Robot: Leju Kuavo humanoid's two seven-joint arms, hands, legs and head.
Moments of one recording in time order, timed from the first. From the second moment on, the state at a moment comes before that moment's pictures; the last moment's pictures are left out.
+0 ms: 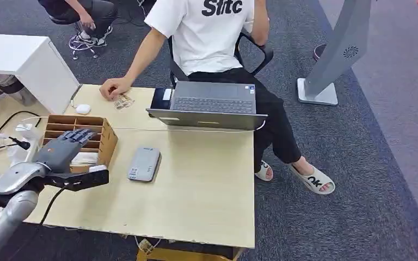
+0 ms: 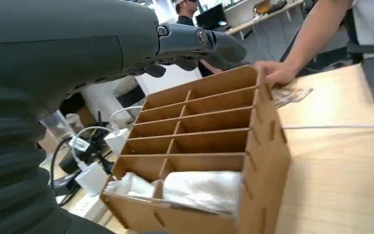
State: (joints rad) left arm -0.23 0.71 -0.21 -1.60 -0.87 -0.31 0.06; right arm -0.07 0.24 -1.10 -0.22 1.29 -0.14 0.05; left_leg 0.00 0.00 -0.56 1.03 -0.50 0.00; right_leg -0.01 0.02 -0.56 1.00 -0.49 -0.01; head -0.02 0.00
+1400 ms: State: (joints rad) left arm -0.18 0.63 -0.25 -1.48 -1.06 -0.14 0.11; right arm -0.07 0.24 -1.10 -0.23 1.29 -0.14 0.05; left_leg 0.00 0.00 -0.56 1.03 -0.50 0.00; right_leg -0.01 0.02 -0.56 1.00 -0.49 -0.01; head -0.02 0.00
